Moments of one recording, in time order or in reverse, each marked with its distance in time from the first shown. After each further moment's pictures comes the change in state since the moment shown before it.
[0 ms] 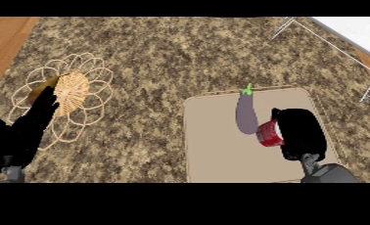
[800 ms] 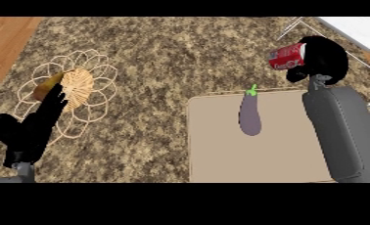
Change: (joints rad) left arm -0.023 -0.043 -0.007 -0.002 -0.040 -0.011 0.008; right arm -0.482 0.123 -0.433 0.392 -0.066 -0.159 0.178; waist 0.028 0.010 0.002
